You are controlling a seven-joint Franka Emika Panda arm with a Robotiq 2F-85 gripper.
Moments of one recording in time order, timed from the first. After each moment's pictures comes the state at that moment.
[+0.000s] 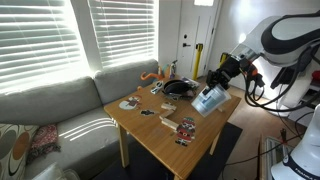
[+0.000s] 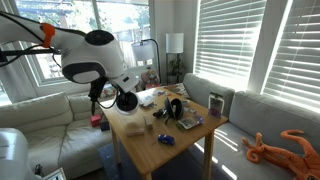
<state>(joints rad) -0.02 -0.72 0.01 -2.69 0.65 2.36 0.36</state>
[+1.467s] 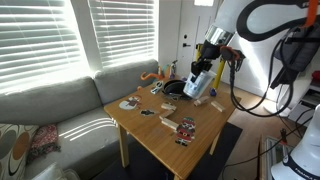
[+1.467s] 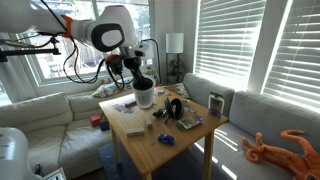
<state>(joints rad) -0.04 -0.41 0.10 -2.27 0.14 2.17 0.30</state>
